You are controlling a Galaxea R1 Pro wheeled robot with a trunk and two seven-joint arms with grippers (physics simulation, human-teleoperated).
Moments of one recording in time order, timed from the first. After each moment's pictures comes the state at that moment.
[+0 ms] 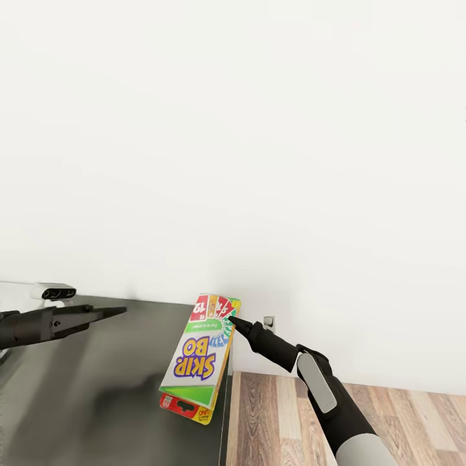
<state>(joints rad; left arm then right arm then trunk) -0.46 0.55 0.15 -1.43 0.54 1.04 -1.57 -0.50 0.10 0.07 -0.96 -0.85 0.67 0.63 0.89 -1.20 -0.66</state>
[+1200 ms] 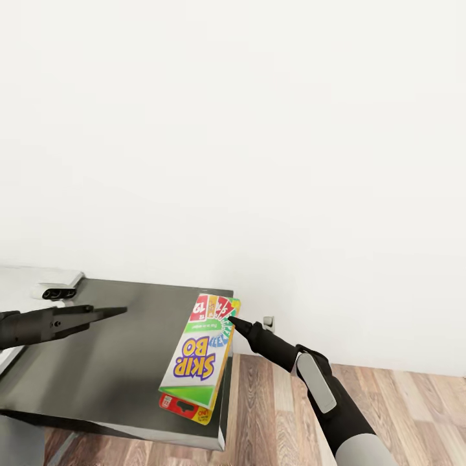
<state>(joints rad) -0.46 0.55 0.15 -1.43 0.54 1.04 -1.57 -0.50 0.10 0.07 -0.96 -0.85 0.67 0.63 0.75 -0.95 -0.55</state>
